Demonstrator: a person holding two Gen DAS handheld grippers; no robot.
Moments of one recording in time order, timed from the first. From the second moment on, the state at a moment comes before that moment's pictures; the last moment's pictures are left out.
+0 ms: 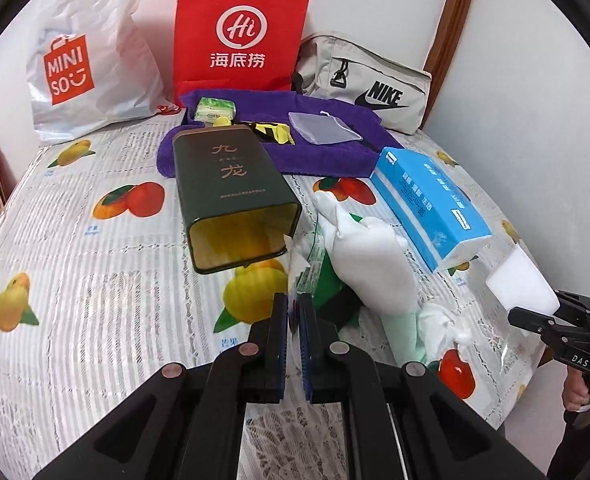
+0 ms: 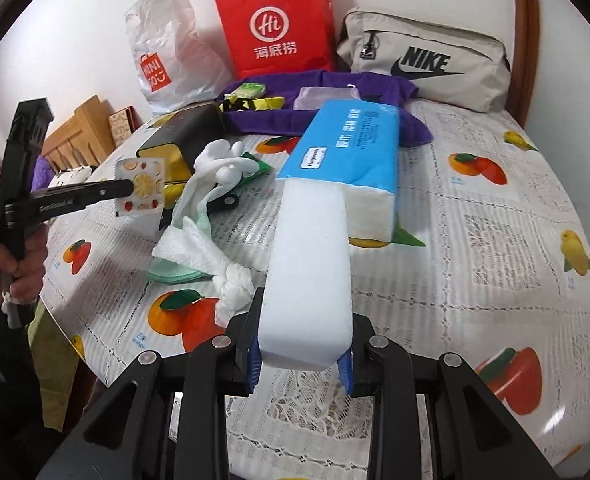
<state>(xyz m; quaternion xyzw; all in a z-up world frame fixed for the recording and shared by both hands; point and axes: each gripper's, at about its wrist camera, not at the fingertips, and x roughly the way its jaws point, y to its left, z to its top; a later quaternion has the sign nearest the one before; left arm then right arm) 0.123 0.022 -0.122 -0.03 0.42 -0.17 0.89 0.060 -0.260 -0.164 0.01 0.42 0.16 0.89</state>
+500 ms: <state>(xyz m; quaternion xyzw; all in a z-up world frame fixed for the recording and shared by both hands) 0.121 0.026 -0.102 -0.05 0.41 -0.16 0.89 0.067 -0.251 -0.137 0.01 0.41 0.17 0.90</state>
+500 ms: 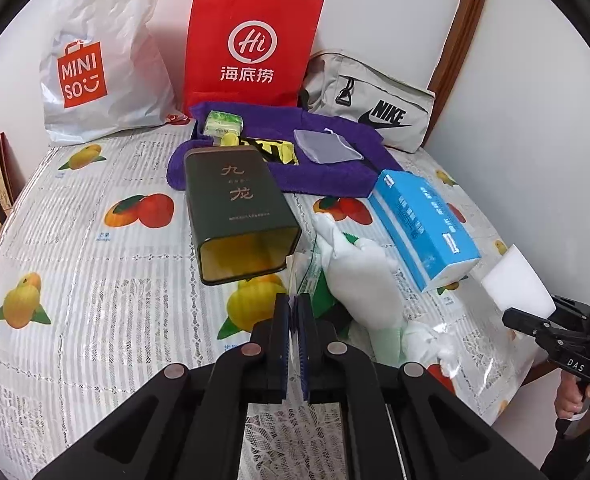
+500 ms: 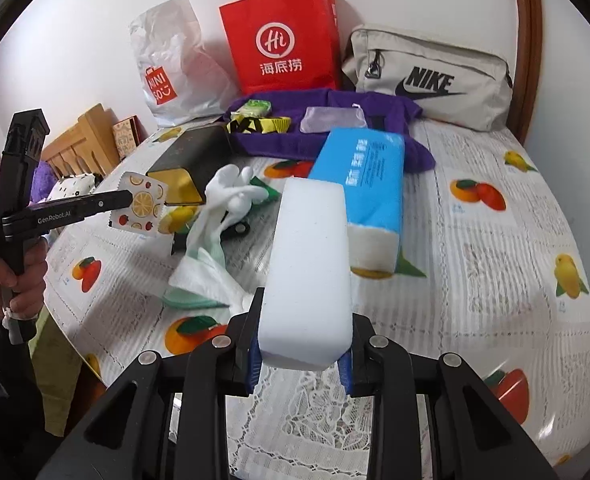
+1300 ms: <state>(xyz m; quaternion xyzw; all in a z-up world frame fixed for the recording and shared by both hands) 0.191 0.025 -0.042 -0.06 0.39 -0.16 0.91 0.166 -0.253 -0.075 -0.02 0.38 0.11 0.92</state>
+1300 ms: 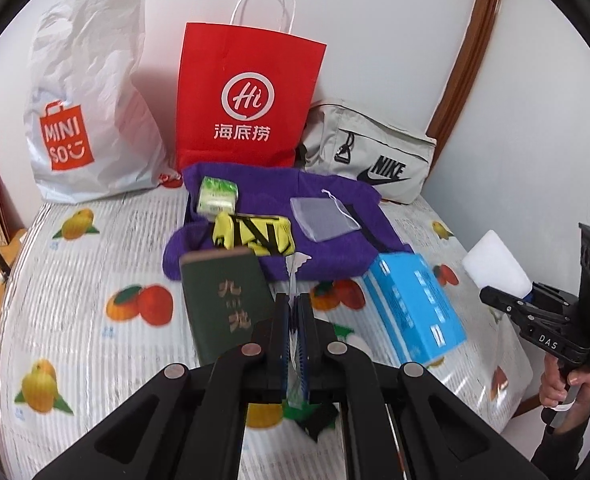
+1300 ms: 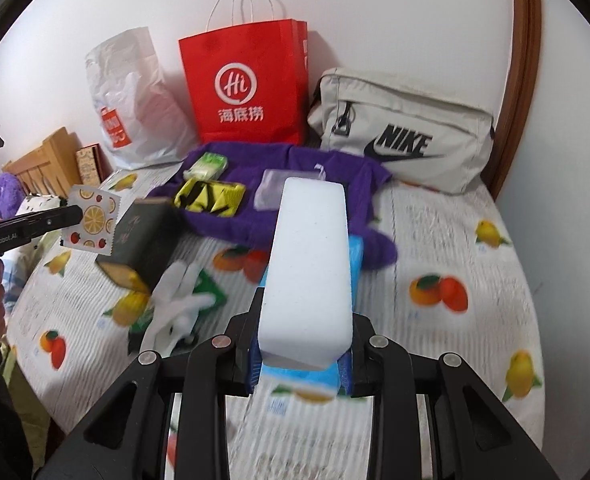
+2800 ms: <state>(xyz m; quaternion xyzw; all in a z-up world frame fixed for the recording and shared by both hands) 0.429 -0.022 -0.103 -0.08 0.48 -0.15 0.86 0.382 -0.242 -0.137 -0.04 0.47 0.14 0.87</state>
